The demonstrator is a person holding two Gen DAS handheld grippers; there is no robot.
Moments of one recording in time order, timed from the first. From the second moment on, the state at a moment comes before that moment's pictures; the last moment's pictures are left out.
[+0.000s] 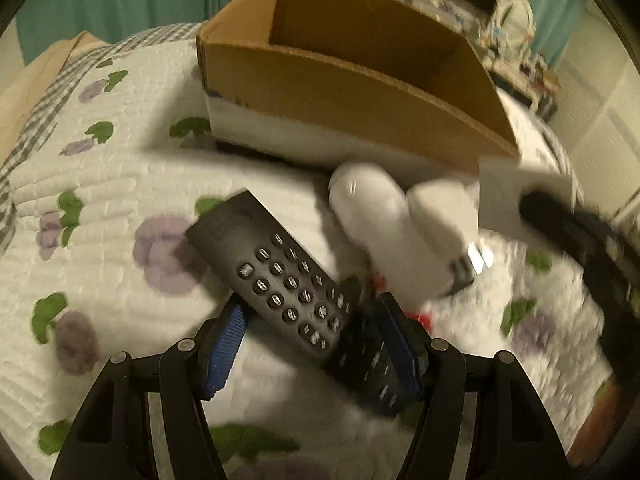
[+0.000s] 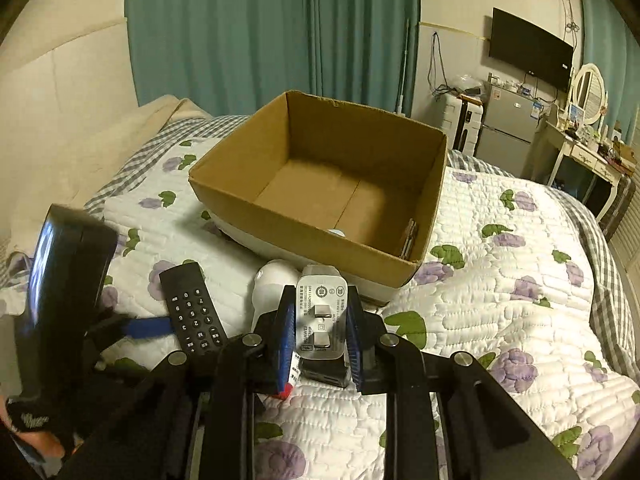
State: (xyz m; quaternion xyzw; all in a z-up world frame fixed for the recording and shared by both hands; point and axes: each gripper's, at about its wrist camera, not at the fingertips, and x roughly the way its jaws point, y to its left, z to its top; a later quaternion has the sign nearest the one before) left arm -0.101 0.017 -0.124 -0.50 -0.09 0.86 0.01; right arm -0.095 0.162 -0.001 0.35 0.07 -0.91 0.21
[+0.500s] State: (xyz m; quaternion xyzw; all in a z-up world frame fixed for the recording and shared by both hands) left arm -0.091 0.013 -0.077 -0.44 -0.06 0.89 -0.02; right arm -0.089 0.167 0.010 0.34 0.07 -0.91 0.21
